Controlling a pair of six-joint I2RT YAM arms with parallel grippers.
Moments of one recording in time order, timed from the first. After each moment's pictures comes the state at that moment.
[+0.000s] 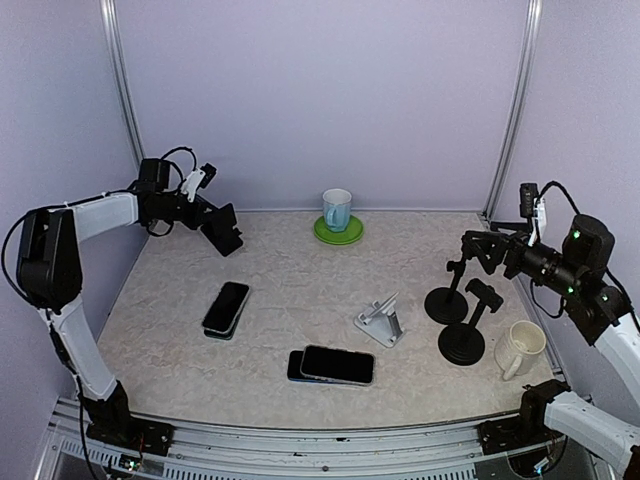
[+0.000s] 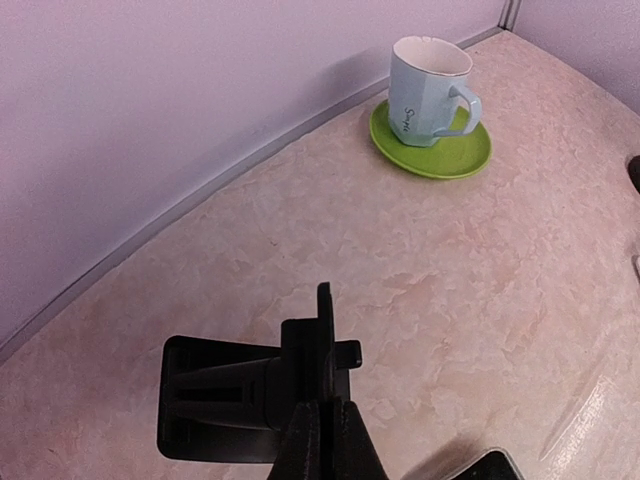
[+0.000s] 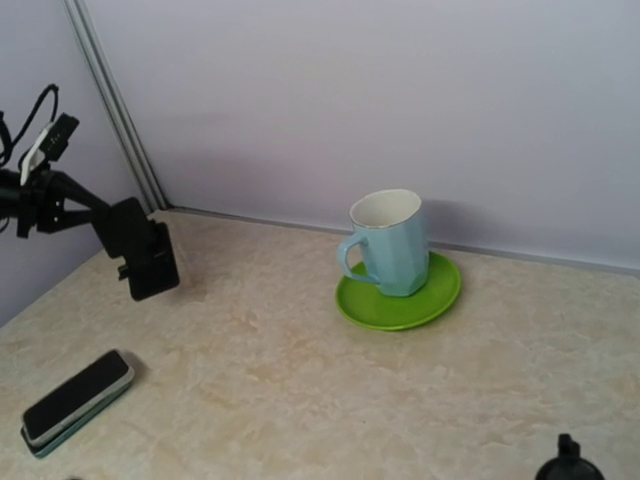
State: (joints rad) left arm -0.10 1.81 1.38 -0.20 0.51 0.37; right arm 0.21 0.64 0.66 -0.10 -0.43 0.18
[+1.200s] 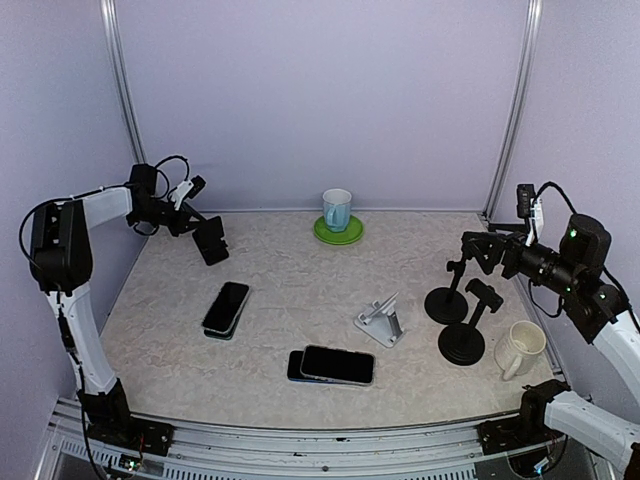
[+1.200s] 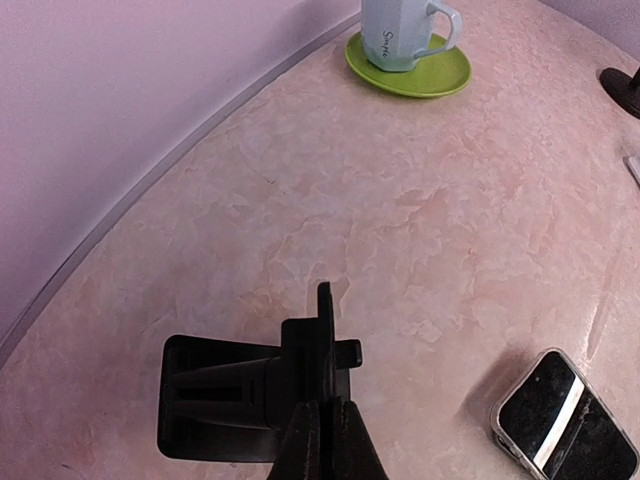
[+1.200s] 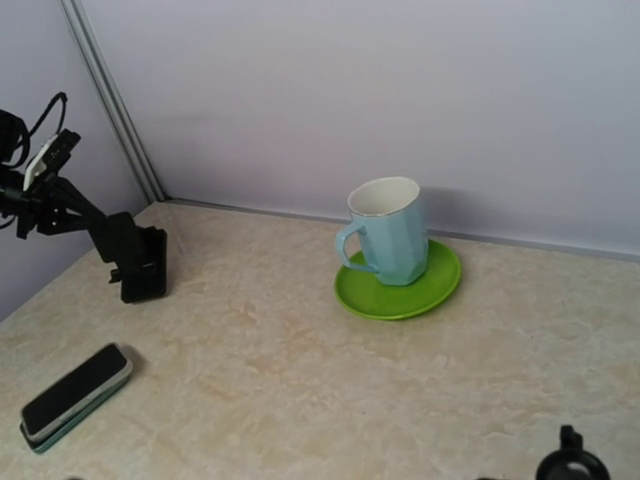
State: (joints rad) left arm 0.05 2.00 1.60 -0.49 0.73 0.73; right arm 0.21 0.66 0.66 -0.10 -0.43 0.19
